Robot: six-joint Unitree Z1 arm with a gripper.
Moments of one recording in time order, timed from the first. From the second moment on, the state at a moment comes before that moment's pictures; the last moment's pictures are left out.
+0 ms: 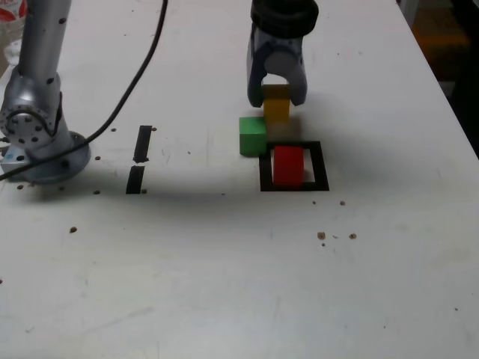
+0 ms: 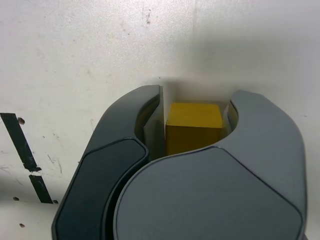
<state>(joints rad) 0.16 1.98 -1.48 1.16 0.13 0.16</state>
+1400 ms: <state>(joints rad) -0.21 1.91 -1.56 1.32 0.08 -0.14</state>
